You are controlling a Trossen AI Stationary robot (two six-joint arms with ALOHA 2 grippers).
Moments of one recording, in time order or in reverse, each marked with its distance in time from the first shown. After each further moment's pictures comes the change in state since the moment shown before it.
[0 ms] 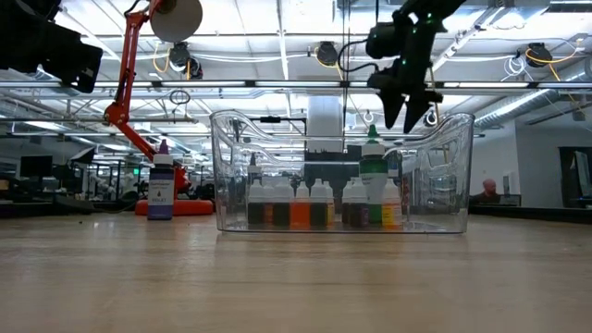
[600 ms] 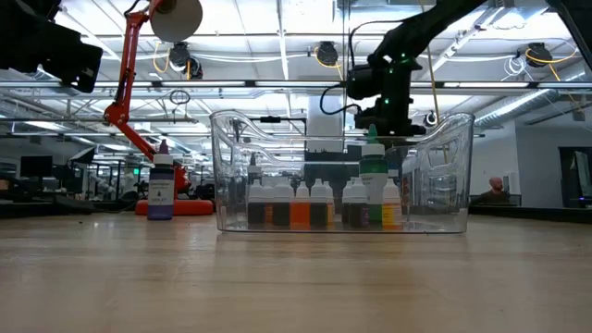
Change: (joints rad) left arm 0.000 0.000 0.000 0.001 0.000 0.000; right arm -0.002 0.227 0.000 0.053 0.001 -0.084
